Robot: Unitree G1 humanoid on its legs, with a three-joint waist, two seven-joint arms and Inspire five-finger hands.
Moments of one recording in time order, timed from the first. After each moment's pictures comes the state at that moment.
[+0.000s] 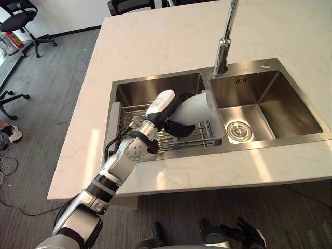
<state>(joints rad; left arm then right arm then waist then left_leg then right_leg) -0.48 0.35 -0.37 0.04 0.26 -0.12 0.02 0.21 -0.15 -0.28 0.92 0.13 -0.11 0.05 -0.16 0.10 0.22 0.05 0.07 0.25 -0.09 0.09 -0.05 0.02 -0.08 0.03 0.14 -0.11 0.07</state>
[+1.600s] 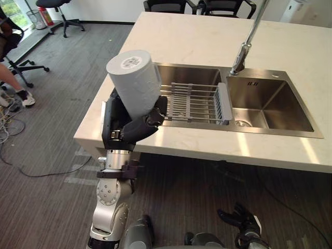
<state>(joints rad) 0.02 0.09 -0.20 -0.43 -0.34 -0.22 0.08 0.21 -0.12 -0.23 0.76 0.20 -0.10 -0.03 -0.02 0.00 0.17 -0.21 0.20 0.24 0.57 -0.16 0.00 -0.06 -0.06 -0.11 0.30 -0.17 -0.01</state>
